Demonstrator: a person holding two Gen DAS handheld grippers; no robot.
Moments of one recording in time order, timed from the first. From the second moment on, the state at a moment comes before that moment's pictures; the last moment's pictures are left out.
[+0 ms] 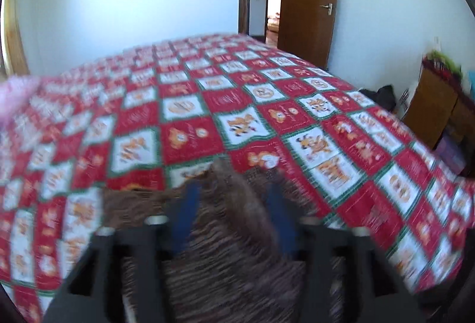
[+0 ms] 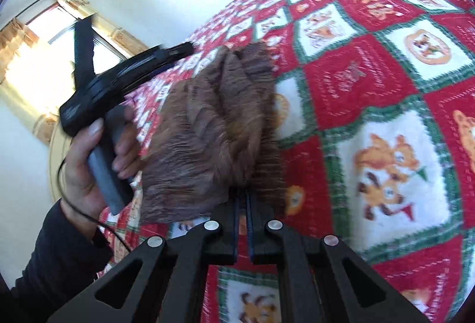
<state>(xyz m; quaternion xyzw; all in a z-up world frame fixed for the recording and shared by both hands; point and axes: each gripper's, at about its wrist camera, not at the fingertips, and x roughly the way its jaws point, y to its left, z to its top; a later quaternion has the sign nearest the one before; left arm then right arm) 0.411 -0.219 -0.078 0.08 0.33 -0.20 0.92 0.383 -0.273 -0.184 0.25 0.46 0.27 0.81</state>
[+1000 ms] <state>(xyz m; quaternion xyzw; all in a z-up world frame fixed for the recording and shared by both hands) 0.365 -0.088 -0.149 -0.07 0.39 -0.18 0.90 0.474 -0.197 -0.141 0.10 0.42 0.21 0.88</state>
